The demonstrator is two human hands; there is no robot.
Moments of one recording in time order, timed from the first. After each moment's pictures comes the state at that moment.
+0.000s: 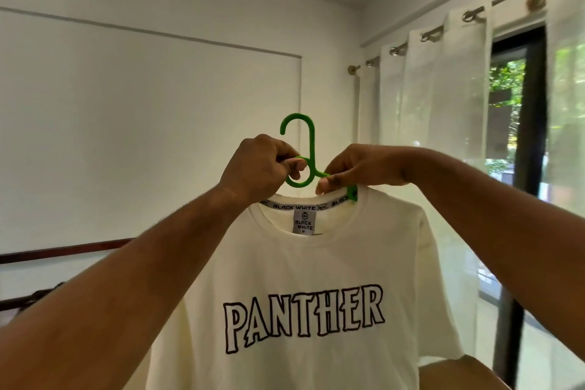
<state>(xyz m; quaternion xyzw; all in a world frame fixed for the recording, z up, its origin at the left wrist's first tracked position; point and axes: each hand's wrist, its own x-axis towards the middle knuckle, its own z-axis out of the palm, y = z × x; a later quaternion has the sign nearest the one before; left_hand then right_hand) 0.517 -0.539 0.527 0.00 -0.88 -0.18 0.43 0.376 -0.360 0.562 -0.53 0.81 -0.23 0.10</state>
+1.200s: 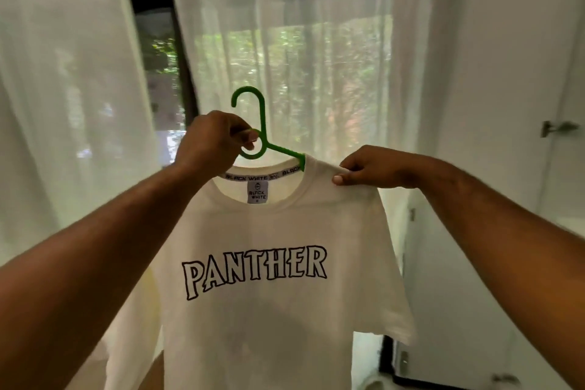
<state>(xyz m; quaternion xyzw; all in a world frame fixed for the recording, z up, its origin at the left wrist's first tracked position) 0.147 -0.039 0.512 -0.31 -0.84 -0.36 0.28 0.248 0.252 0.485 -0.04 0.97 -0.23 -0.09</state>
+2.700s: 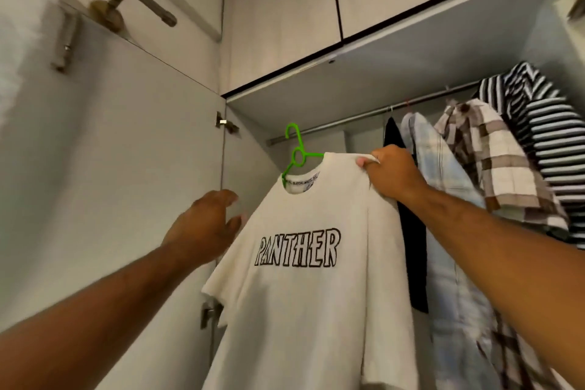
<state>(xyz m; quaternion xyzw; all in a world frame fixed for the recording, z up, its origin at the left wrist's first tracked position) 0.154 0.769 0.638 -0.71 -0.49 -0.46 0.21 0.490 0.779 0.717 0.49 0.62 0.22 -0.57</state>
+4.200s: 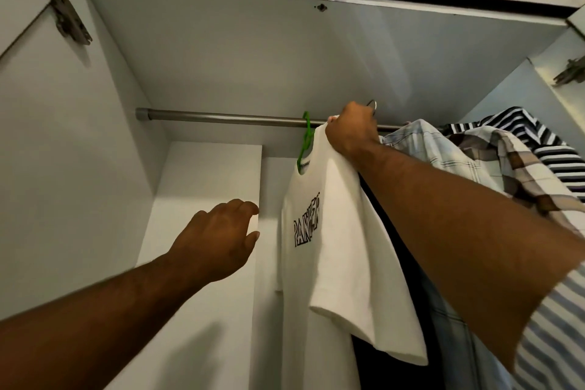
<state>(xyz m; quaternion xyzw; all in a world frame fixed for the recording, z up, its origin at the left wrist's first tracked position) 0.369 1.183 0.725 -0.79 -0.23 -0.49 0.30 0.516 1.008 0.875 0.60 0.37 0.47 -0.53</state>
